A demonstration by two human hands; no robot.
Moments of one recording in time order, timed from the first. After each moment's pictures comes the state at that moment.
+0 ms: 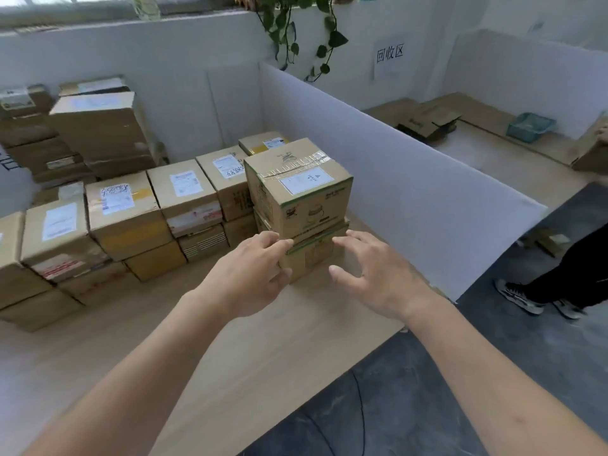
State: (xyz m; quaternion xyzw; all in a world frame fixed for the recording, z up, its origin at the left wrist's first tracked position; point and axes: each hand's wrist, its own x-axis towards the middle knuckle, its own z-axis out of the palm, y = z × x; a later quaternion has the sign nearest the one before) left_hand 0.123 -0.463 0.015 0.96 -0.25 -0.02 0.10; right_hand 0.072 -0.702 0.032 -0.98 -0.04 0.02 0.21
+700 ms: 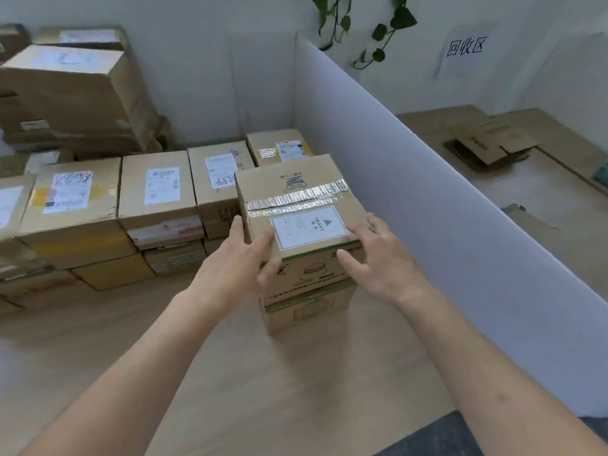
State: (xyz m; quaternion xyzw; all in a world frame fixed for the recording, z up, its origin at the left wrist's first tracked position) left_hand 0.328 -0.523 -0.042 0.99 -0.03 -0.09 0.13; right_hand 0.342 -0.776 -0.027 -0.98 -0.05 0.06 0.20
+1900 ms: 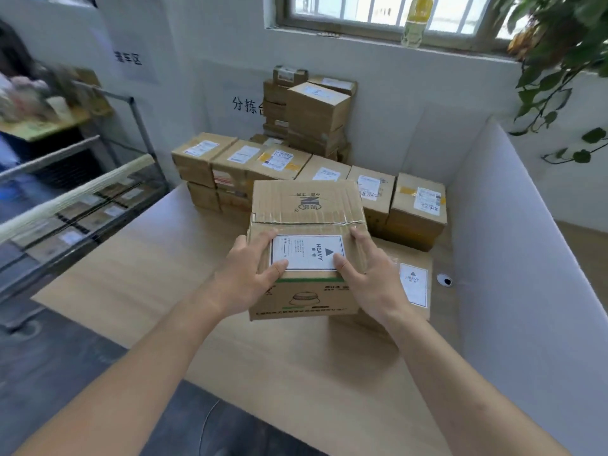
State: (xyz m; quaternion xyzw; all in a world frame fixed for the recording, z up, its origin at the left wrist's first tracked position) left_hand 0.095 -0.533 -0.009 0.88 0.29 0.12 0.35; right_hand 0.268 -0.724 -0.016 -0.84 -0.33 0.11 0.41
